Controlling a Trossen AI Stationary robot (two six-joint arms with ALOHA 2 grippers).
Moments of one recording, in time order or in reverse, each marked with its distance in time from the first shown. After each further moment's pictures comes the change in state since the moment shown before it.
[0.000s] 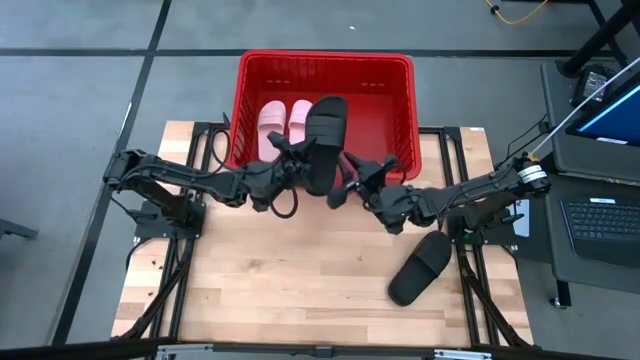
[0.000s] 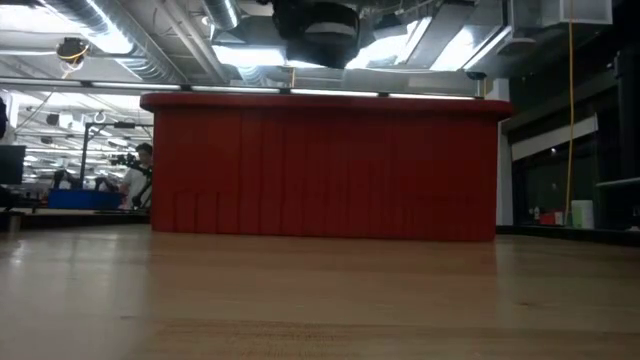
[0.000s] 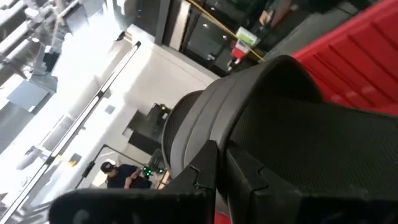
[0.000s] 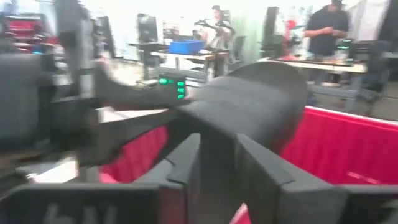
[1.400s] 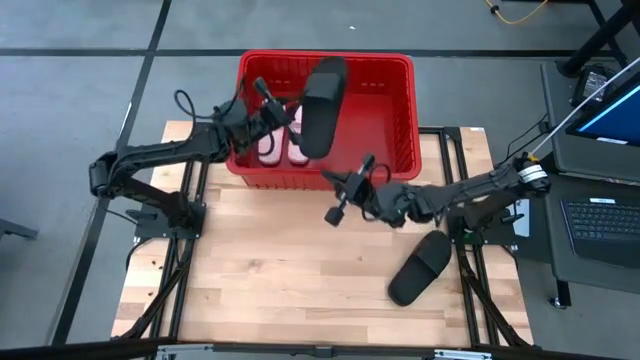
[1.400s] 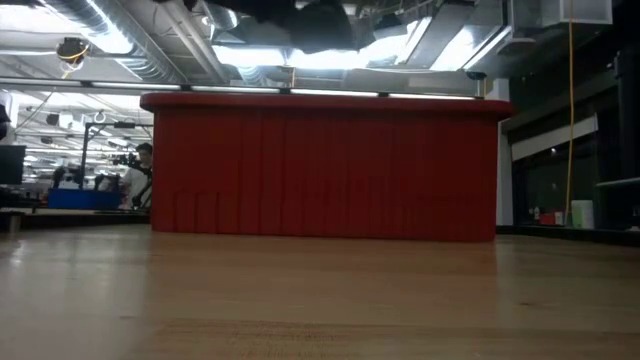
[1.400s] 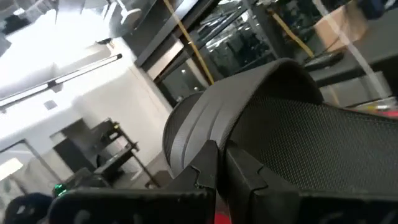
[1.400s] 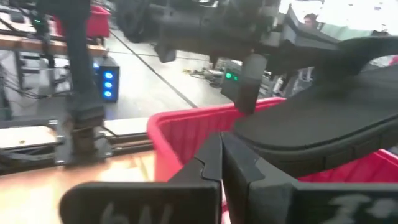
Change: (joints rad) left arm 0.482 -0.142 0.002 -0.092 0.701 -0.462; right arm -0.037 -0.004 0.000 -0.062 -0.382 -0.206
